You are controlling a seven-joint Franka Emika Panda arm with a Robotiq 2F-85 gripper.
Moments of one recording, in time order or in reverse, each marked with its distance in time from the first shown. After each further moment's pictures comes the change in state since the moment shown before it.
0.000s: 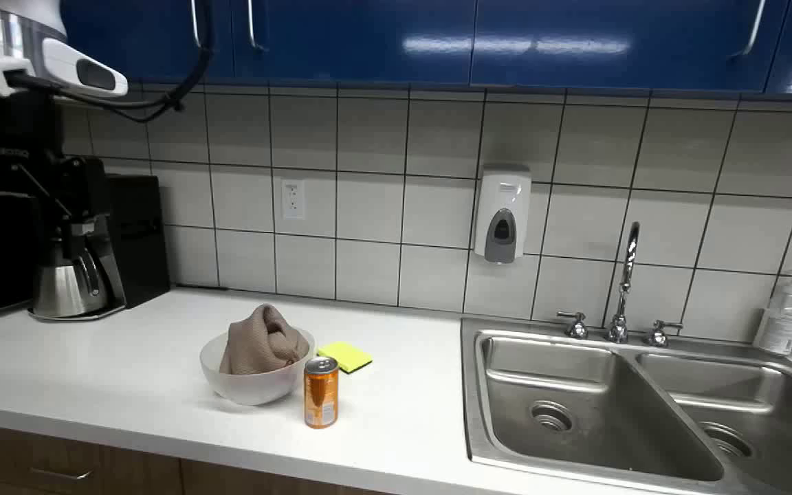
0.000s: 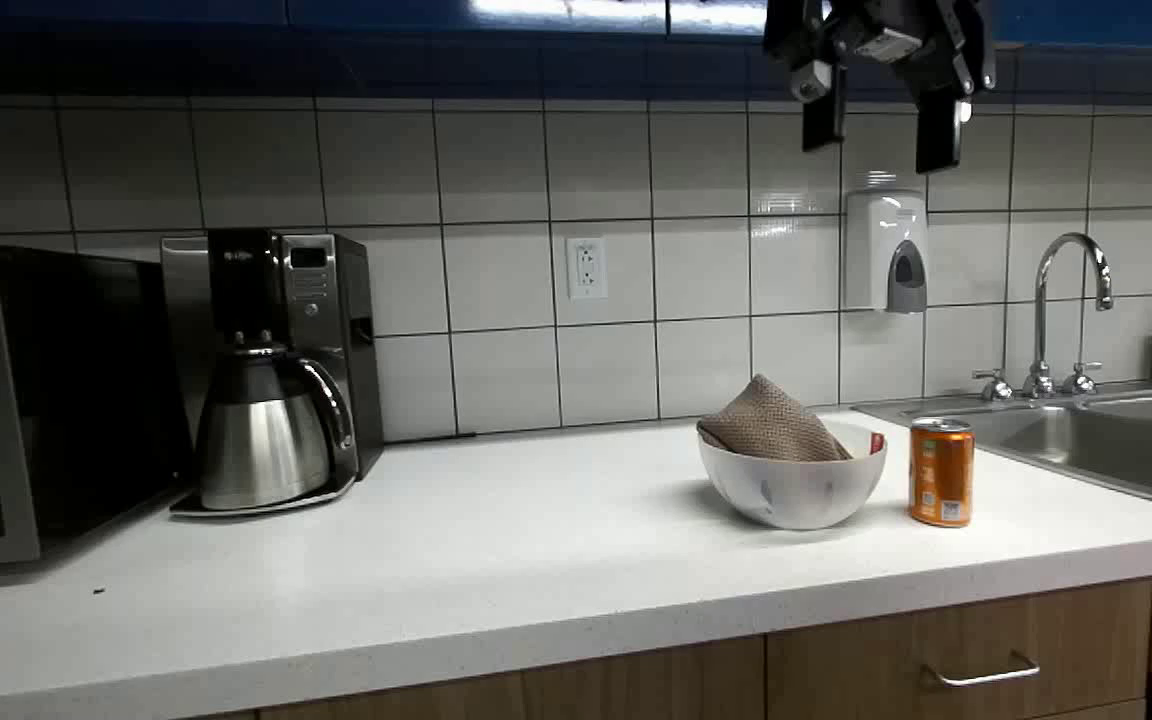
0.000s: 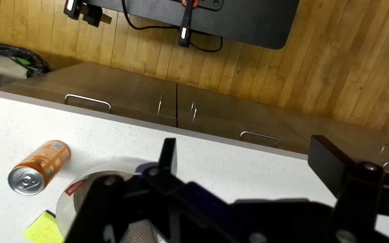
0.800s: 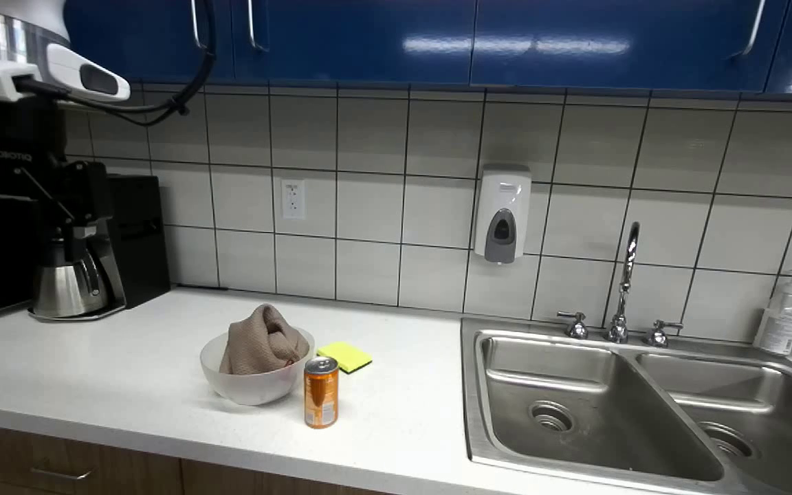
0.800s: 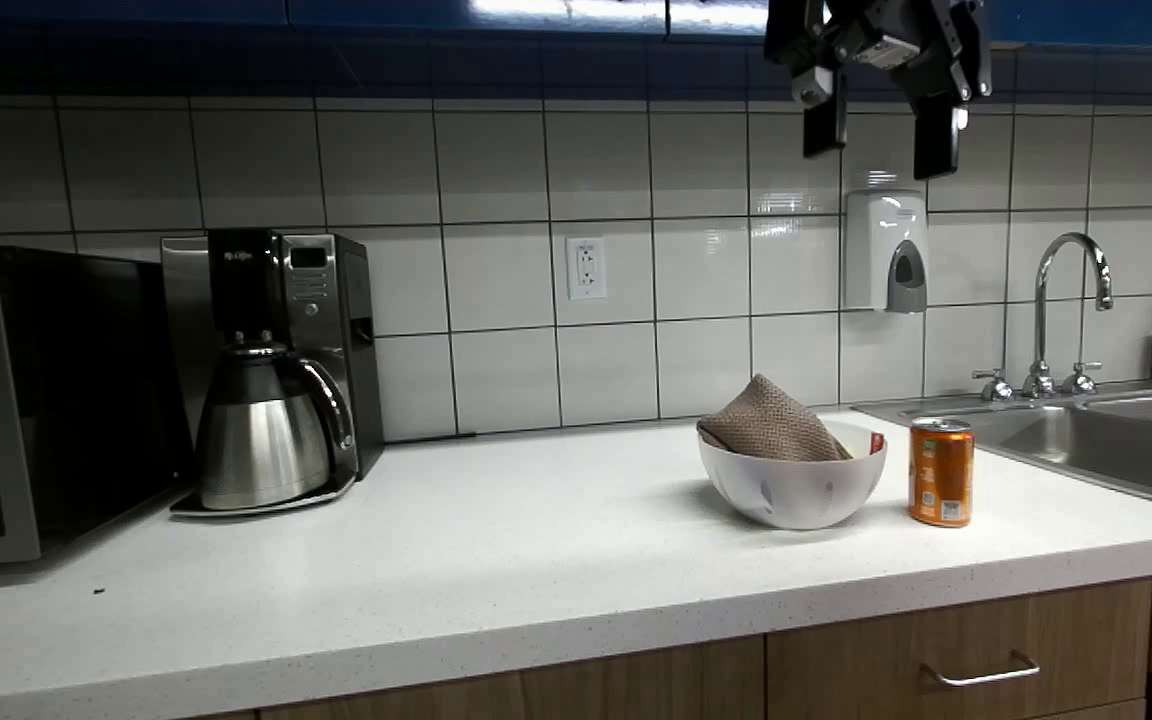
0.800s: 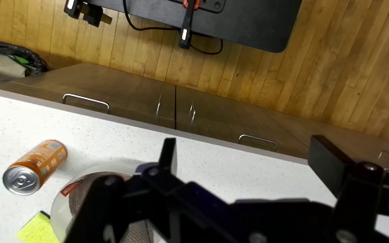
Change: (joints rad) arm 0.000 0.012 -0.002 0.000 0.000 0.001 -0.025
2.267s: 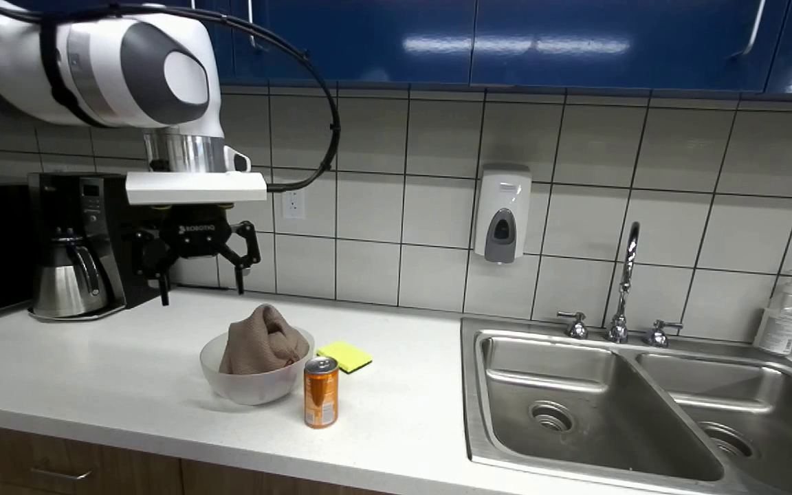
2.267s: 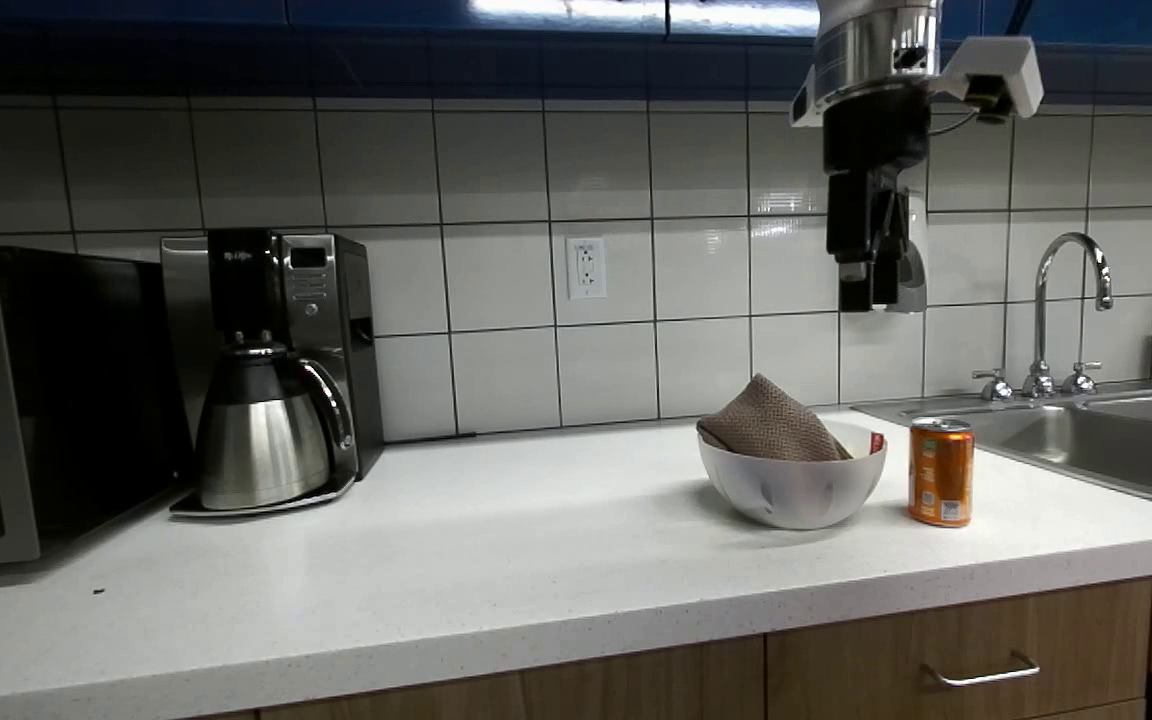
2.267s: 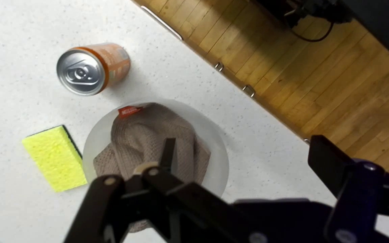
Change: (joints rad) arm -0.053 0.400 -0.208 0.049 -0.226 0.412 -0.544
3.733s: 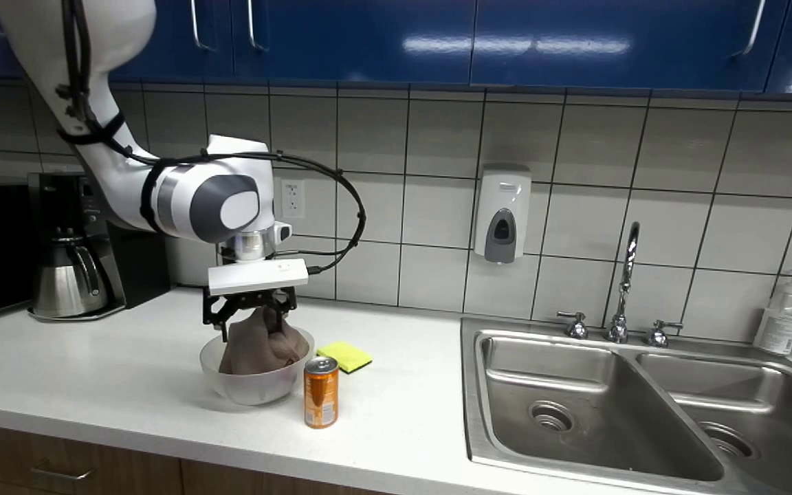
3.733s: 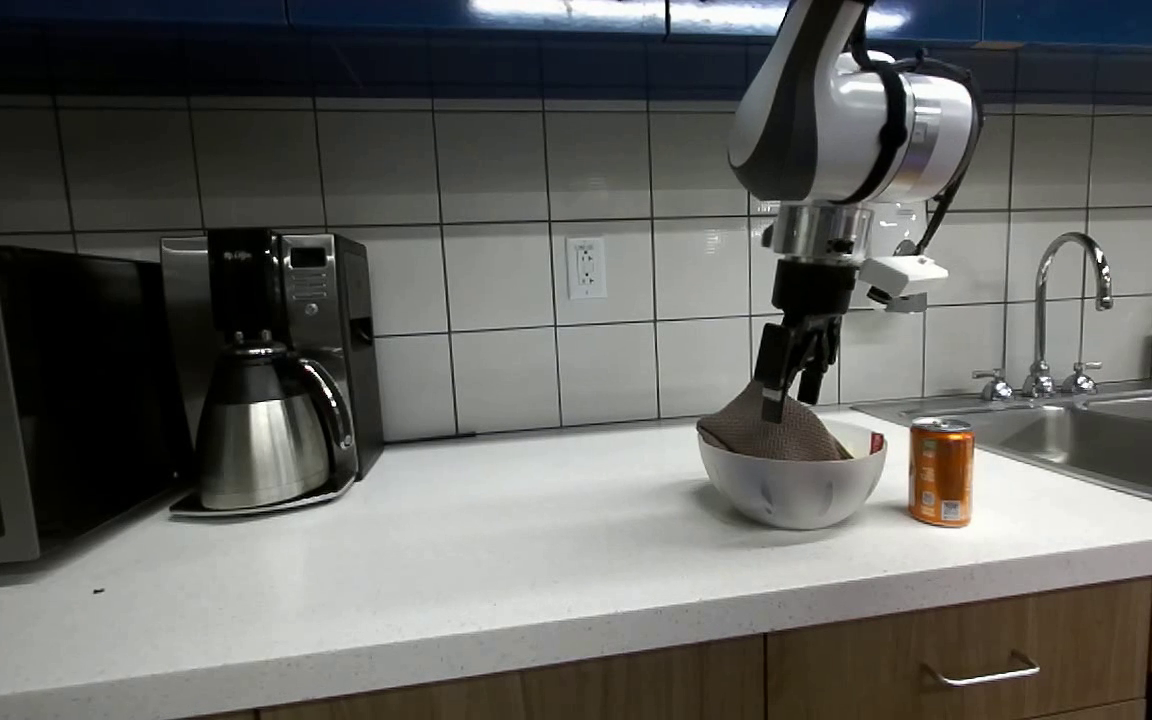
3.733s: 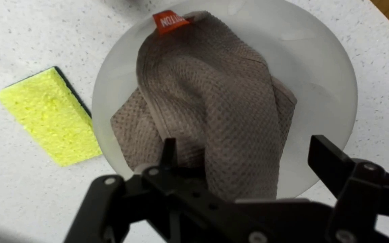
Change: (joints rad) arm -0.079 0.494 0.043 0.135 0.258 0.505 -0.196
